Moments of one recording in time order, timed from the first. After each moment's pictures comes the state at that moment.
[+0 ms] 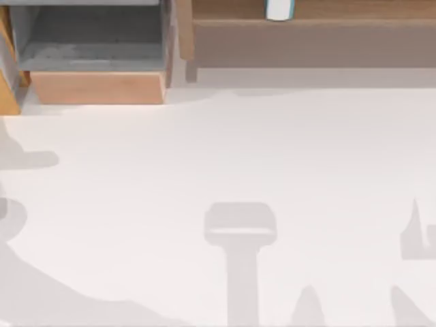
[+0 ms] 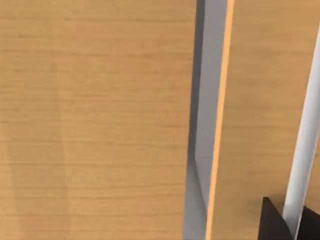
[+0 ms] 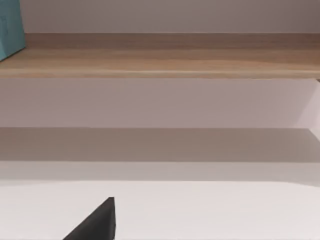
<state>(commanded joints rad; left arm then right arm) 0.46 2.23 0.98 1.23 0.49 1.58 0.00 0.00 0.00 0.00 0.00 0.00</state>
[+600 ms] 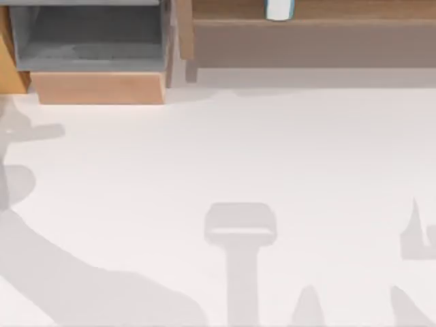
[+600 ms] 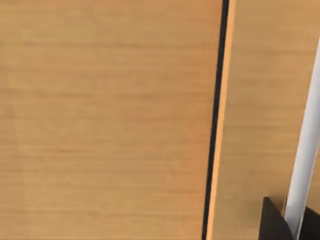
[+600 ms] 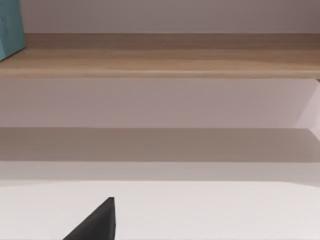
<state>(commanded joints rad) 0.40 2.33 1.20 1.11 0.45 1.57 0.00 0.00 0.00 0.00 0.00 0.00</state>
